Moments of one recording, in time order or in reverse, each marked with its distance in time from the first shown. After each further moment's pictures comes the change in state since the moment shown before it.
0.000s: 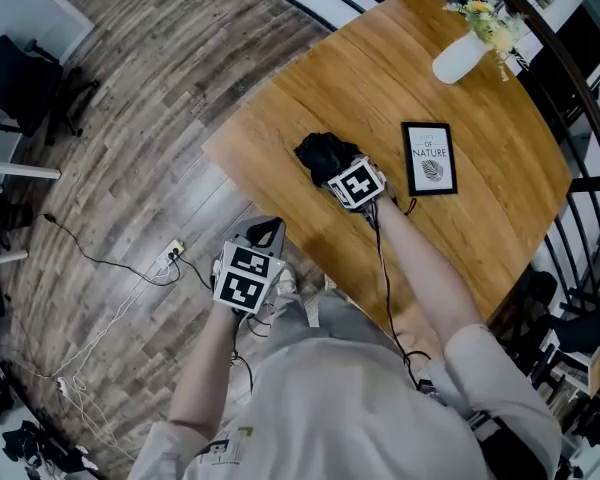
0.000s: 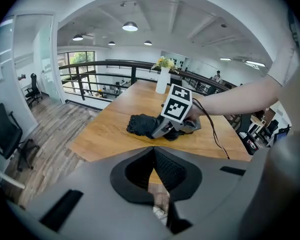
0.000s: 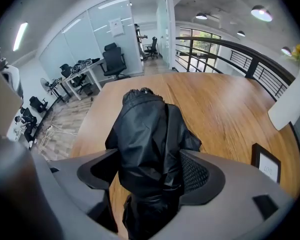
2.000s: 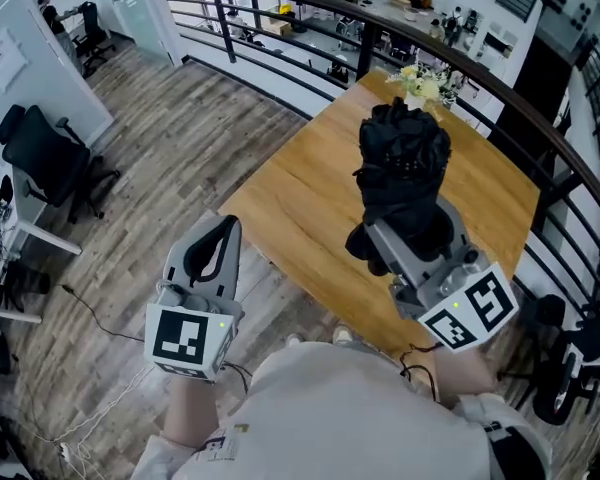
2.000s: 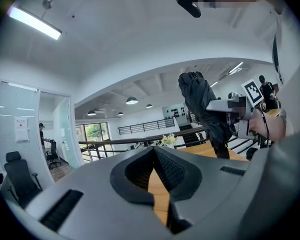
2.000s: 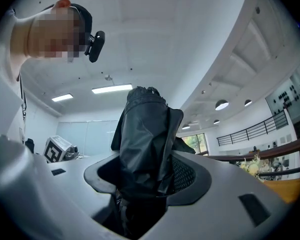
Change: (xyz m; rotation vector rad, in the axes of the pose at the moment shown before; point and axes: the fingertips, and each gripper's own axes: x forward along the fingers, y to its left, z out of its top) left arm -0.304 -0.075 0.181 0.326 -0.718 0.301; right arm -0.561 0.146 0.068 -0.006 -1.322 -0.047
